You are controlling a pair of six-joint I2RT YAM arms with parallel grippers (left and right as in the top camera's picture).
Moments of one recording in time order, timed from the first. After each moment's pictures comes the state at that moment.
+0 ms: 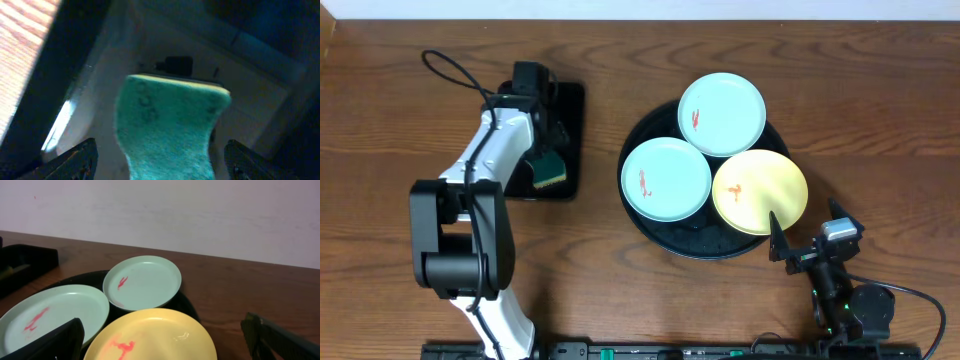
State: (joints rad) left arm -0.03 1.94 1.36 -0.71 -0.19 -0.49; right arm 0.01 0.01 0.01 -0.05 -0.25 -0.04
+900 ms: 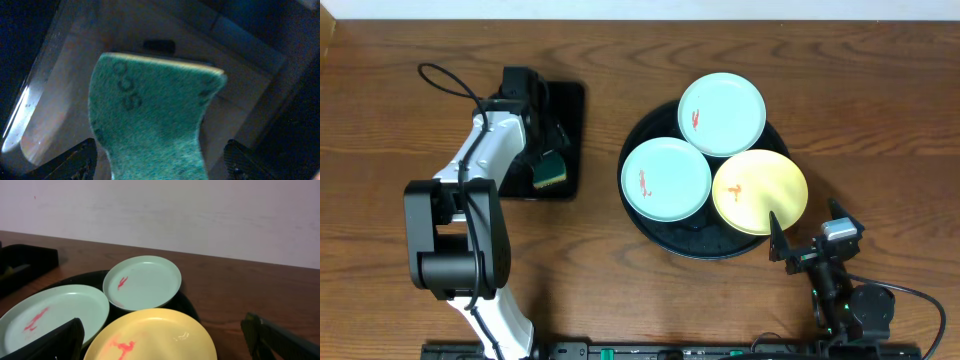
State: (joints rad) left arm 0.00 1.94 1.31 -0.69 -0.04 -0.49; right arm 0.01 0.01 0.01 -0.05 -0.25 -0.04
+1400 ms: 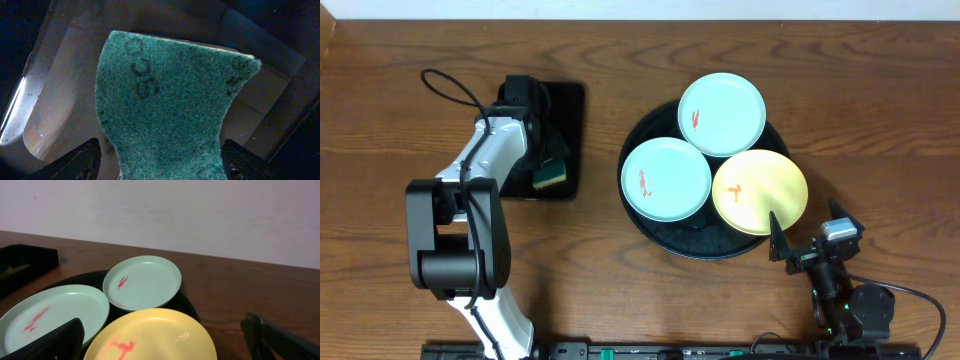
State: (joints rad) left arm 0.00 1.94 1.27 -0.68 -0.05 -0.49; right arm 0.01 0.01 0.01 -0.05 -0.25 -0.04
